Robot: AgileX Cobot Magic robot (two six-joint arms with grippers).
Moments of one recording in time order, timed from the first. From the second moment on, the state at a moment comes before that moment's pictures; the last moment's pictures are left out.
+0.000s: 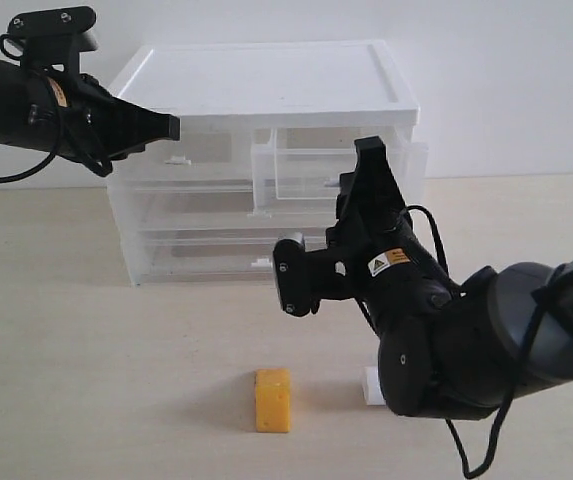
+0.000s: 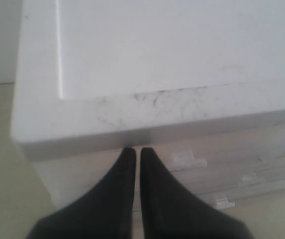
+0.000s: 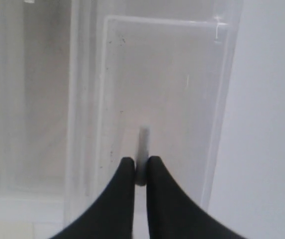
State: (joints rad) left arm -0.33 1.71 -1.21 0.18 0.19 -0.31; right arm 0.79 1.92 -0.81 0.69 -1.15 -1.98
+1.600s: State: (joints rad) left arm -0.33 1.71 -1.21 0.19 0.19 -0.31; right arm 0.93 1.86 -0.71 0.83 -1.19 -2.04
